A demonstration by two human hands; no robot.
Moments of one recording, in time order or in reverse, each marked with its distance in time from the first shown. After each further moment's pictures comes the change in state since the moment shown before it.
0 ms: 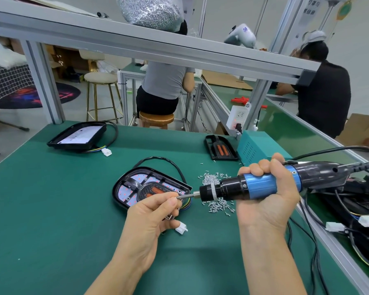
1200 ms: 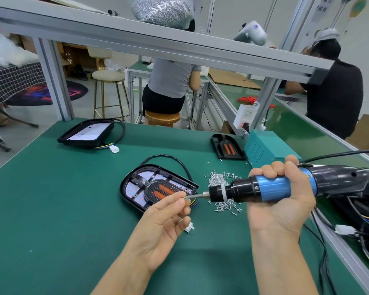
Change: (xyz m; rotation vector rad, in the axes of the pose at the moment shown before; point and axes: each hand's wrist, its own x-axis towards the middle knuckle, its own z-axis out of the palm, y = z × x) left_hand -0.001 0.001 -0.001 -0.334 -0.057 -0.277; right_hand -0.006 -0.002 -0.002 -0.013 -0.025 -0.015
